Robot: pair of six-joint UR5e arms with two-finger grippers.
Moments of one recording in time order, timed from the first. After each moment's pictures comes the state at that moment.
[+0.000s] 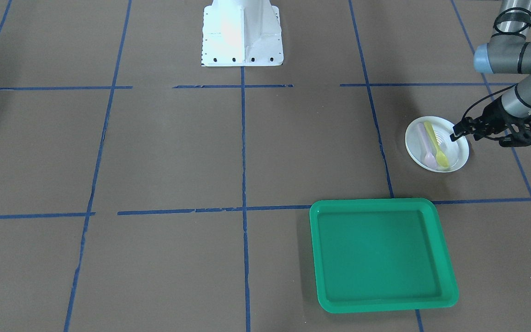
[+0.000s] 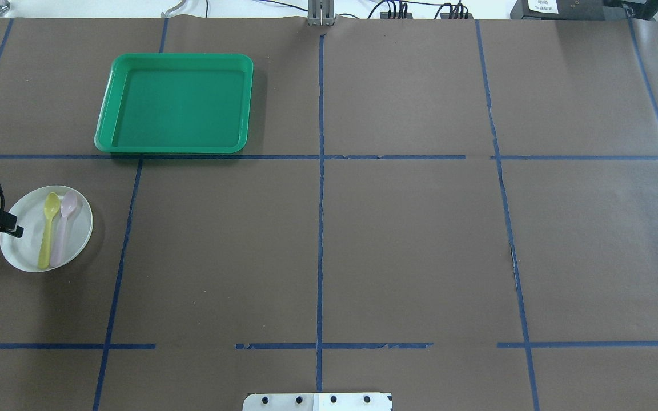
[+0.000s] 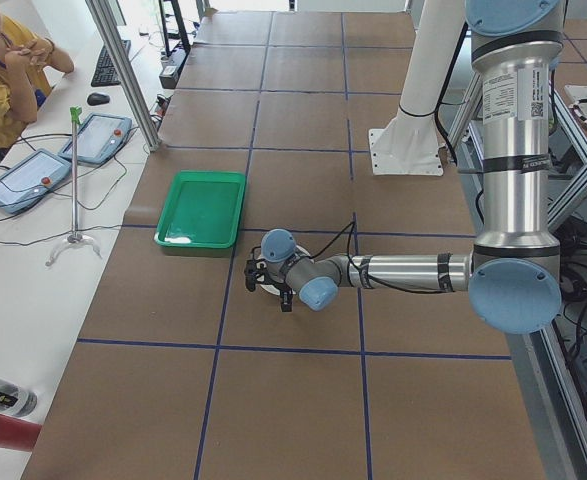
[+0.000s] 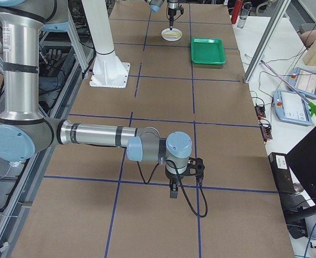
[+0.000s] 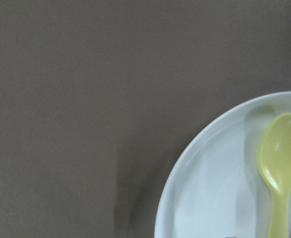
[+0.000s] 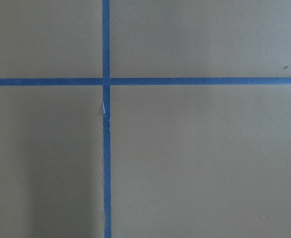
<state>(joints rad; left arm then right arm) -1.00 -1.48 -1.50 -2.31 -2.32 -0.85 1.58 -1.65 1.62 -1.53 2.28 0.03</state>
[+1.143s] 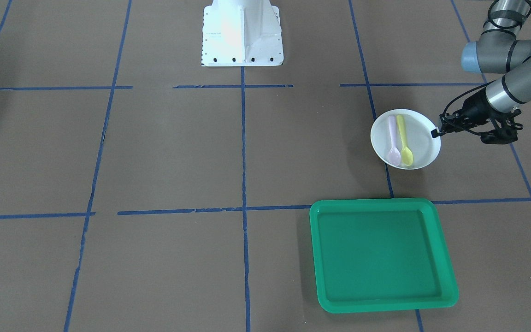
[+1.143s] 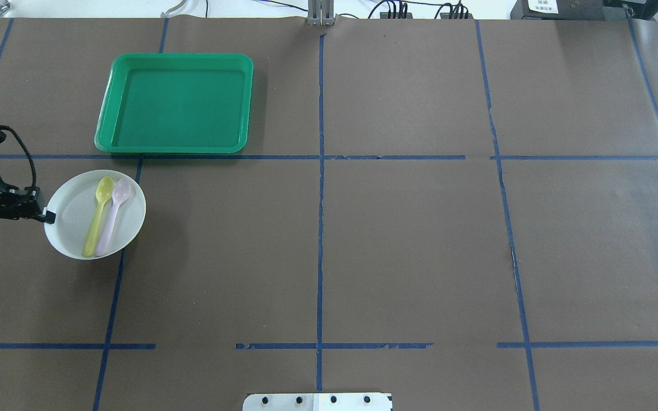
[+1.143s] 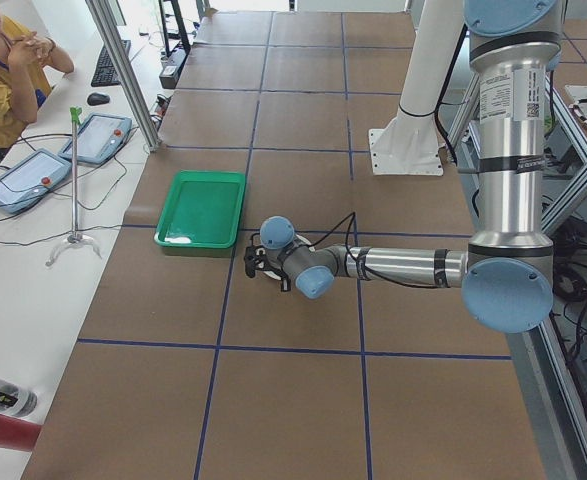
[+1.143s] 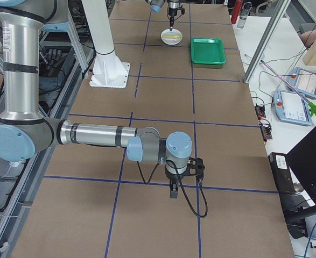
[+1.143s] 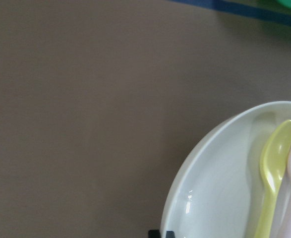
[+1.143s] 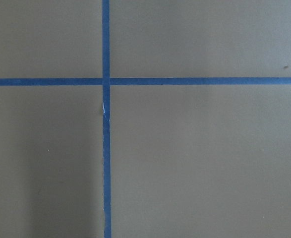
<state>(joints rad) -0.99 -1.58 -1.63 -2.31 -2.45 -1.05 1.58 -1.65 1.62 -1.53 2.28 0.03</state>
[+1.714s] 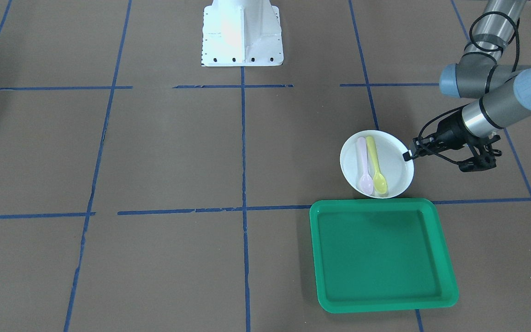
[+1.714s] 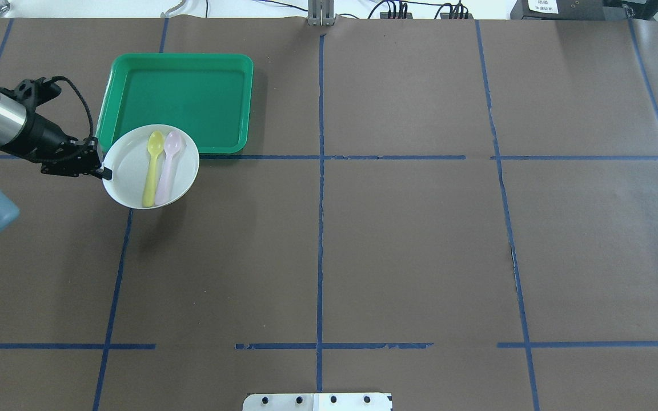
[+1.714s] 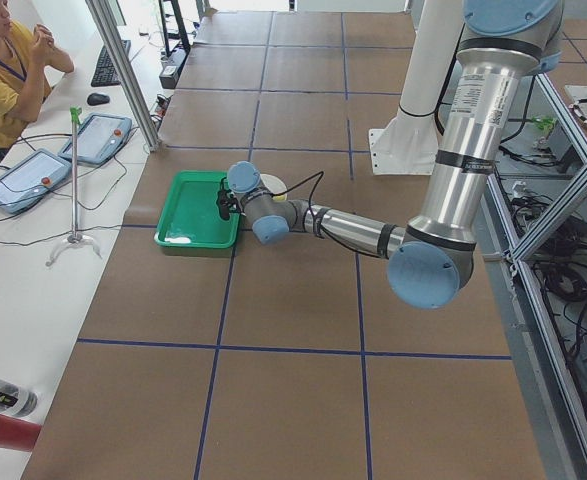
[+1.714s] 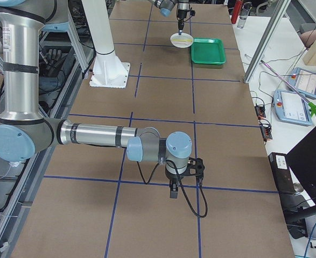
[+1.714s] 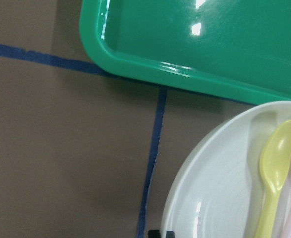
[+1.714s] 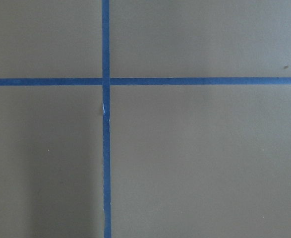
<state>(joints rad) -1.00 -1.84 -1.46 -2.31 -2.46 -1.22 1.58 -1.65 1.62 -1.53 2.28 0.03</state>
